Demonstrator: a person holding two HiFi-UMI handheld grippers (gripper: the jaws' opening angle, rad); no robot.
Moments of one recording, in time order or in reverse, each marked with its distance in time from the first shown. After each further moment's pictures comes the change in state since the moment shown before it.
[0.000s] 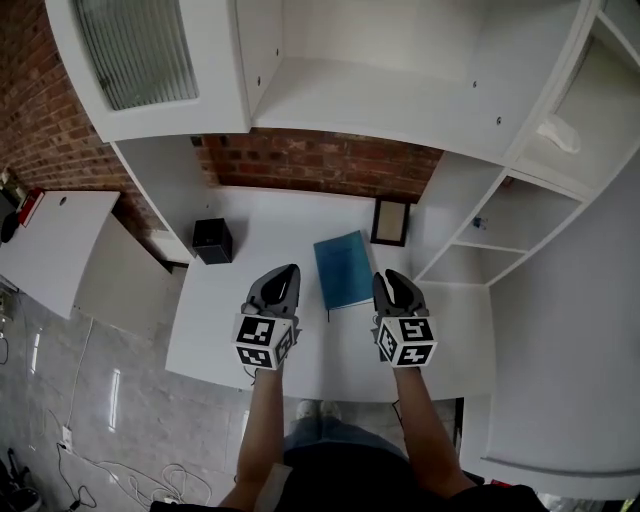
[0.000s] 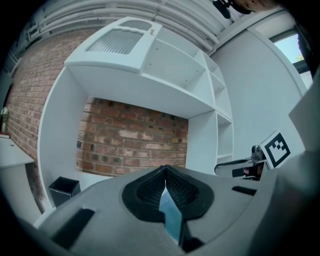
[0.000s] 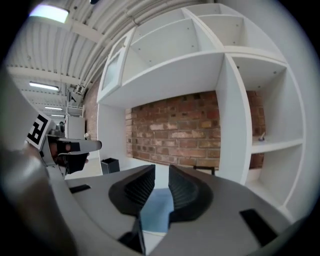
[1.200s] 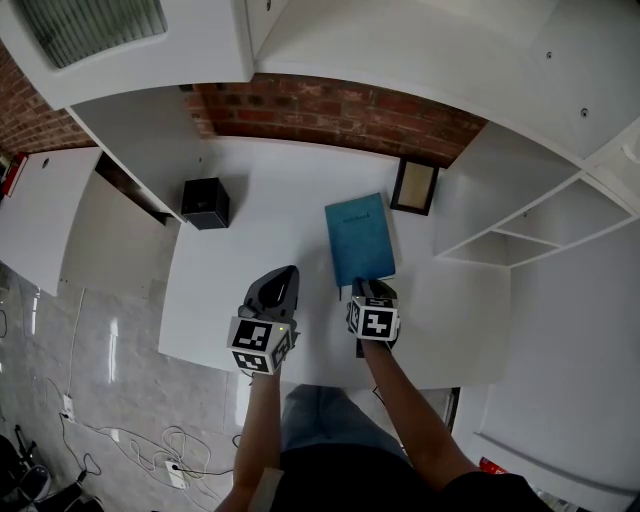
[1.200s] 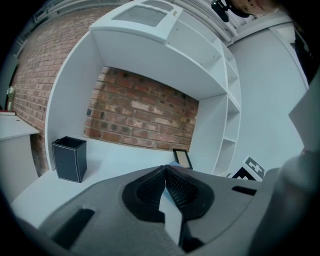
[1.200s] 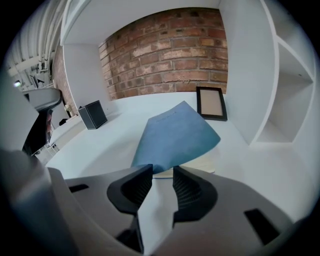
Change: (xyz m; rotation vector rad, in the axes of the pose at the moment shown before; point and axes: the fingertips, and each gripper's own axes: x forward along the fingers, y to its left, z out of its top) left arm -0.006 0.033 -0.098 -0.130 0.170 0.013; right arm 0.061 0.032 -0.209 0.142 0.614 -0.127
